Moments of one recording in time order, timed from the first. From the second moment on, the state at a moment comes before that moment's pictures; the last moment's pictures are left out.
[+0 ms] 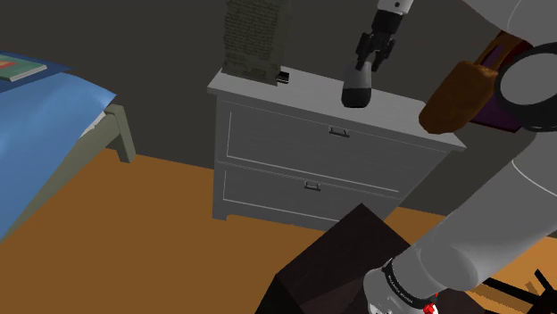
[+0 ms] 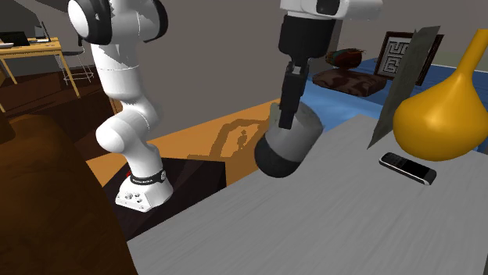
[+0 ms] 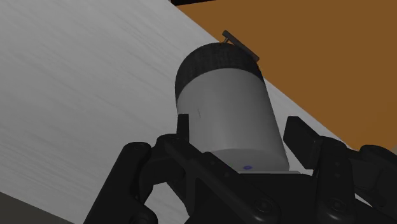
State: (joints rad) arm -0.12 0.04 -0.33 -1.43 0.04 1.37 -0.26
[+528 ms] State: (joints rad) arm -0.13 0.11 -0.34 -1.23 0.06 1.24 -0.28
